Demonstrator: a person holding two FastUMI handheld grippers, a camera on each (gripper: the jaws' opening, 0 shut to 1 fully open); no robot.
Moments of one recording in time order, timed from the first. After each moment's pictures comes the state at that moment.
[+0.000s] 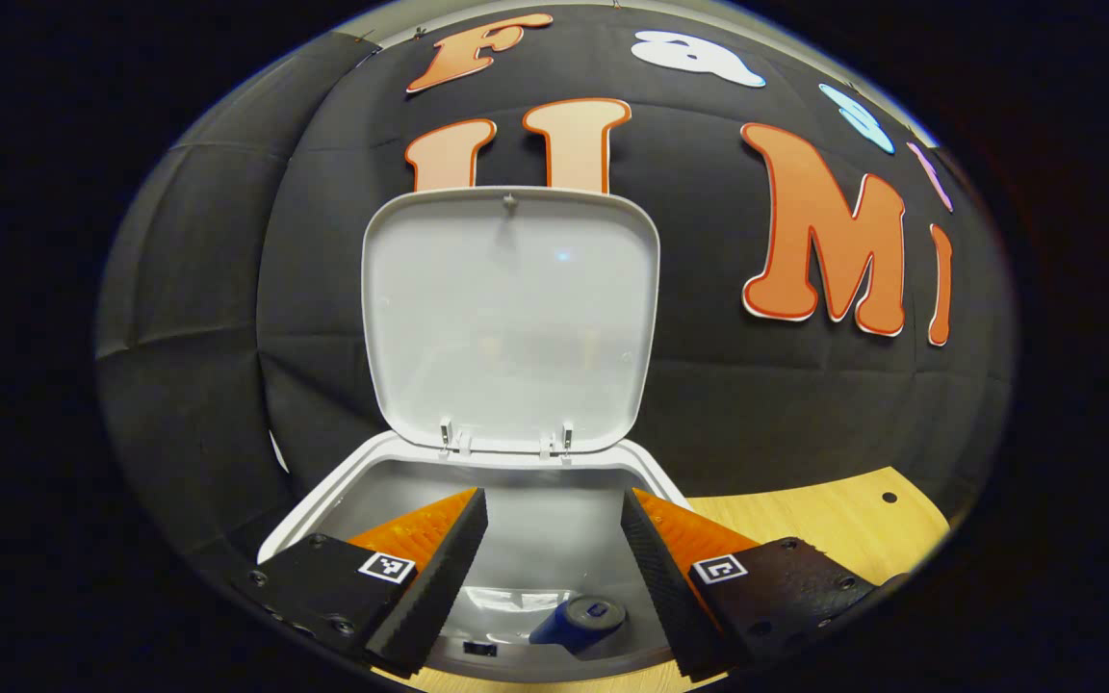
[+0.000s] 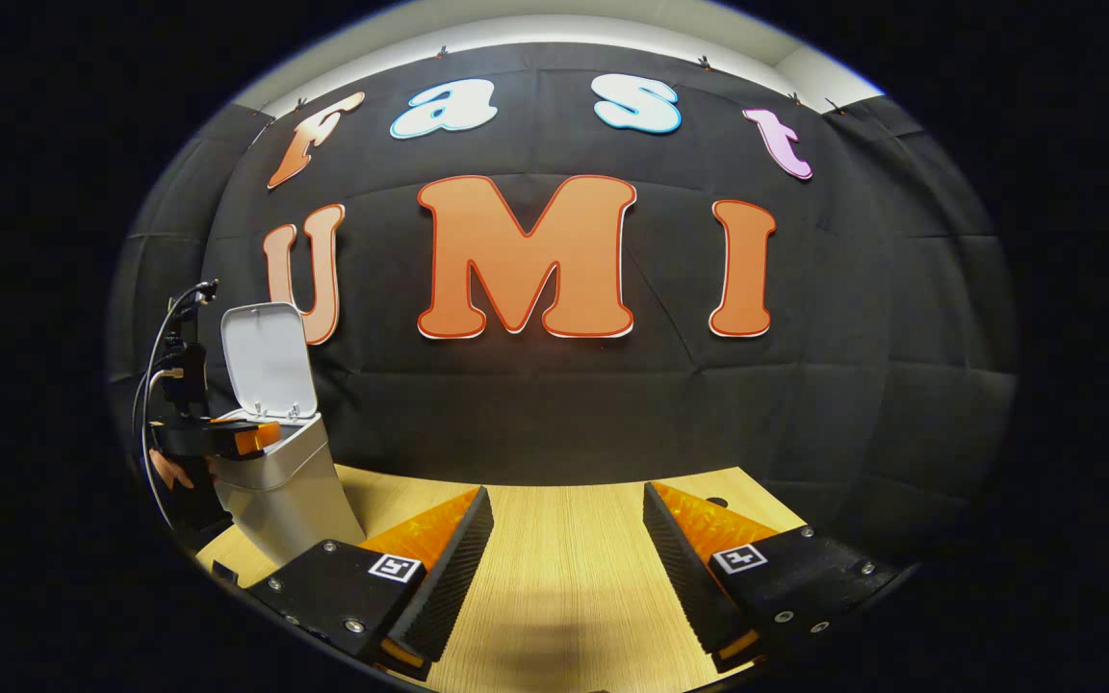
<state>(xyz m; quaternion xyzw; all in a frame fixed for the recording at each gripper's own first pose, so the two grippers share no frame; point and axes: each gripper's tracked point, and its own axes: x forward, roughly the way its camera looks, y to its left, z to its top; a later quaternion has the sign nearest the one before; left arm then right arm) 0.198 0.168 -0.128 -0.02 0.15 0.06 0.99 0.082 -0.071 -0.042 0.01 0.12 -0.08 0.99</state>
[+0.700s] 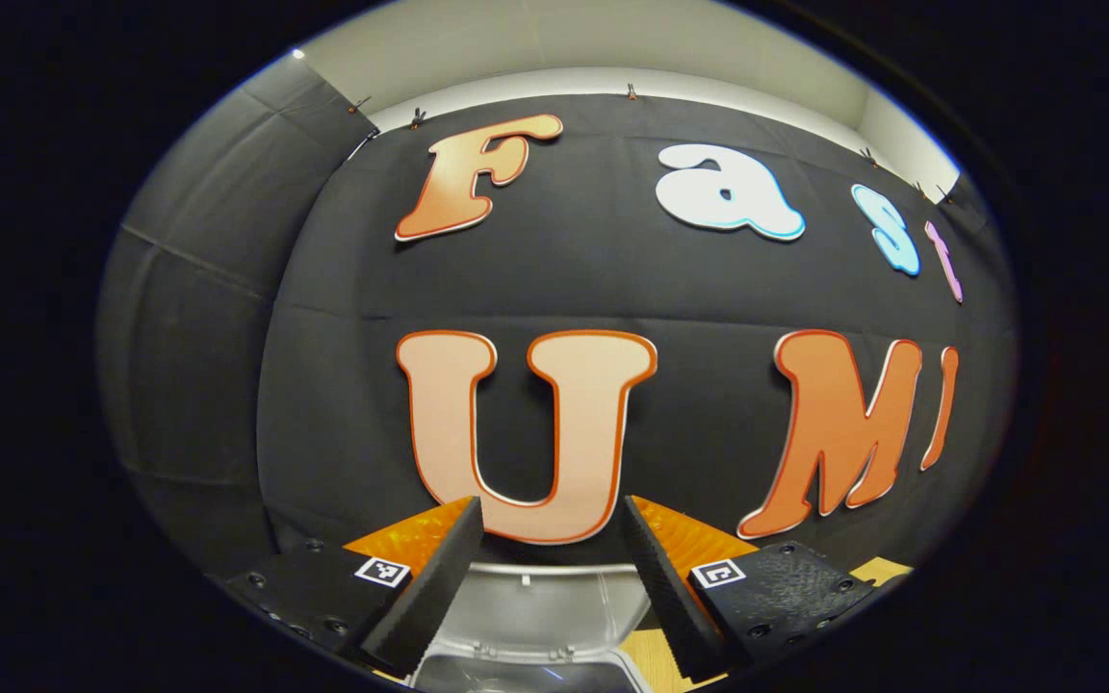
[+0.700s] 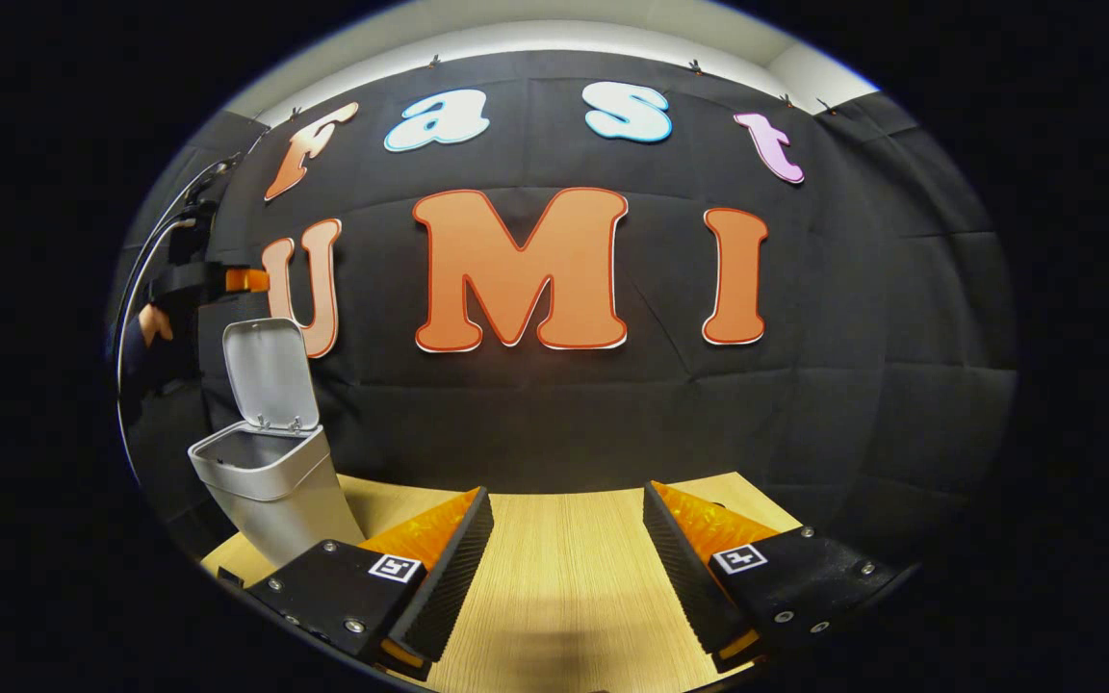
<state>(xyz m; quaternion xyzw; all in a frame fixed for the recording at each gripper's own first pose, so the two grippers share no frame) 0.290 0.198 0.113 -0.01 -0.02 0.05 1.00 0.077 -0.078 -0.029 0.02 0.11 -0.09 0.99</state>
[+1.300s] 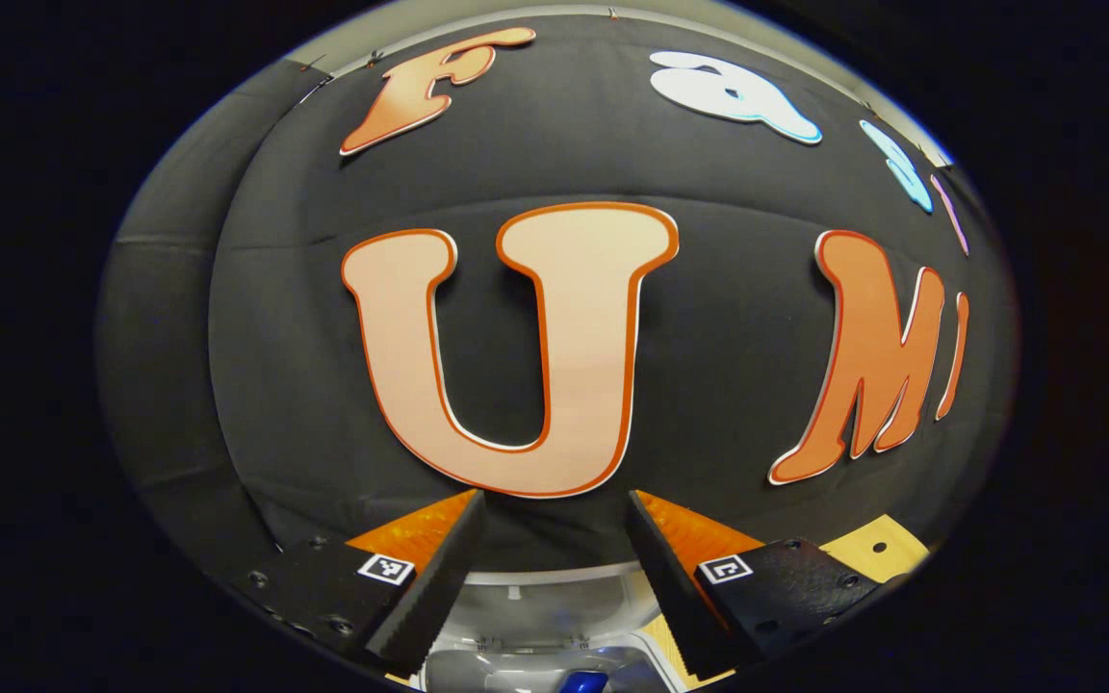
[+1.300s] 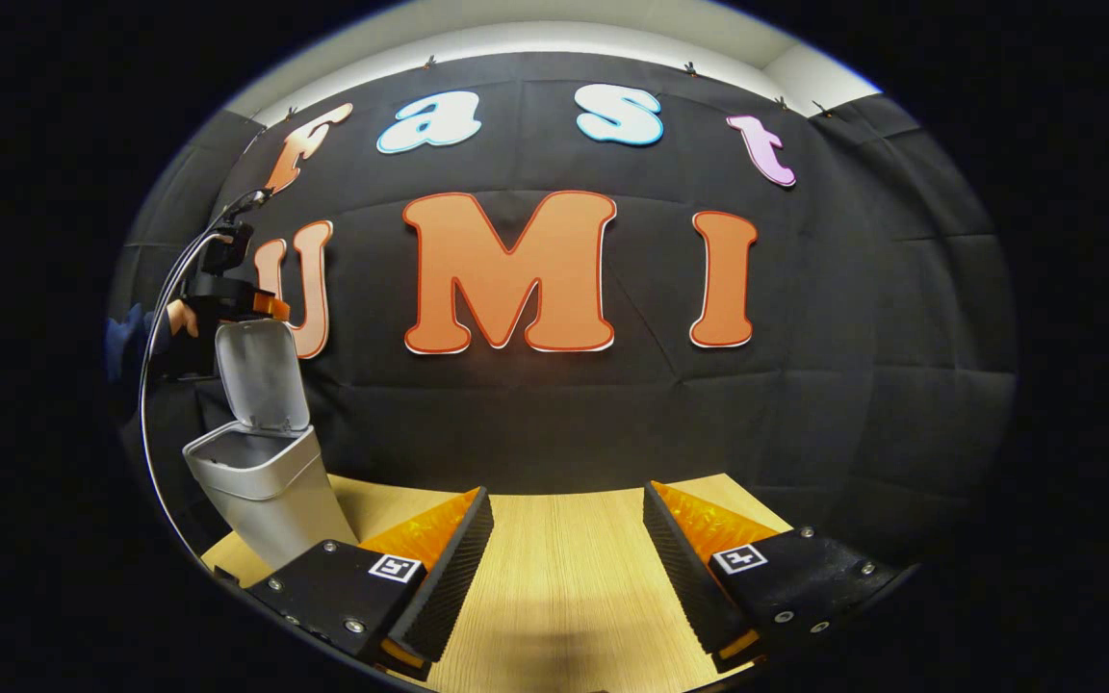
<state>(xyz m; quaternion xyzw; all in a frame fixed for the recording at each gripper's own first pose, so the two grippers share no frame) 0.337 0.196 0.039 0.00 0.12 0.02 0.99 0.072 -0.089 -0.026 0.01 0.11 -0.10 0.99</state>
